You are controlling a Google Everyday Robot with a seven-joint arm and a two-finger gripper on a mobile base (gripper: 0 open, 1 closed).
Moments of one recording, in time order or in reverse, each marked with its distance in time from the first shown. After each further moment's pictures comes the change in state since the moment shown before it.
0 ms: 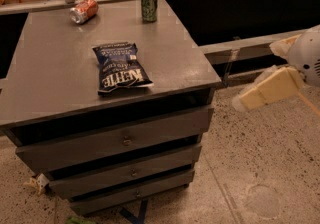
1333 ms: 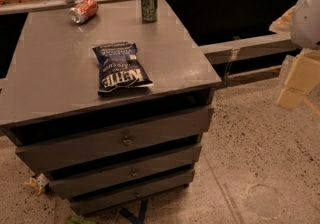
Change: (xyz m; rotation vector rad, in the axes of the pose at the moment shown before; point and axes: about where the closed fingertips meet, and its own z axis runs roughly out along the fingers) arm 0.003 -0.008 -0.037 -0.045 0.466 -0.415
